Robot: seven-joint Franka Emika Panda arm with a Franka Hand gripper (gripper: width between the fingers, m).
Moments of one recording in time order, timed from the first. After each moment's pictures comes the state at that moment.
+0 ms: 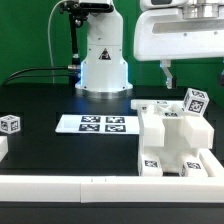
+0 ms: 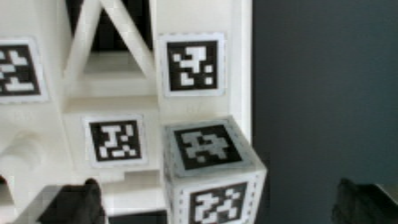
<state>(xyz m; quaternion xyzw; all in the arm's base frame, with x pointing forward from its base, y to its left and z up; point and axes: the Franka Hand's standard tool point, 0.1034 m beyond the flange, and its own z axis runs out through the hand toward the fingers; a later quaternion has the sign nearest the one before) 0.540 0.119 0.140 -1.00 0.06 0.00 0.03</state>
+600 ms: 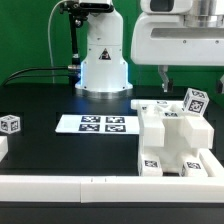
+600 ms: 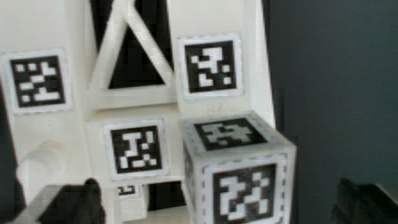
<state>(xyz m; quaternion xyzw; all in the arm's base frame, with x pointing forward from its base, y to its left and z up) 0.554 0.119 0.131 -1.00 0.08 0.04 0.01</state>
